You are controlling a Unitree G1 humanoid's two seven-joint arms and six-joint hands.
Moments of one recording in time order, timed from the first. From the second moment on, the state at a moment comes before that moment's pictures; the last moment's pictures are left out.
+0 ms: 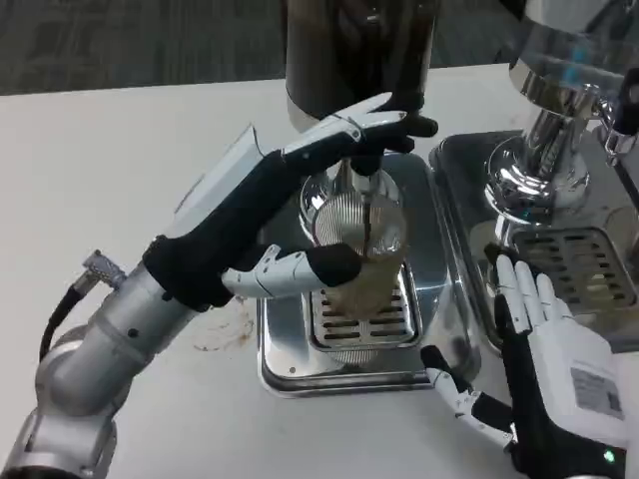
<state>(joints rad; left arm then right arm) -0.35 0.32 -0.09 0.52 0.03 -1.05 -0.42 0.29 -0.21 0.33 -0.05 -0.84 0.03 -0.47</state>
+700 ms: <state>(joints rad) -0.32 0.36 -0.11 0.48 0.15 -1.08 -0.30 0.21 -0.23 0.28 0.02 -0.67 -0.10 -0.42</state>
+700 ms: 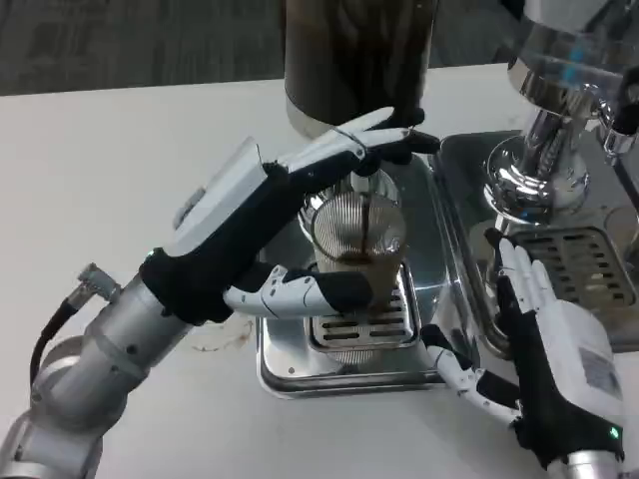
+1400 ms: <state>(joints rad) -0.30 0.37 -0.13 0.44 0.13 -1.05 -0.29 0.00 -0.24 0.23 0.23 -0.43 -0.24 -0.18</state>
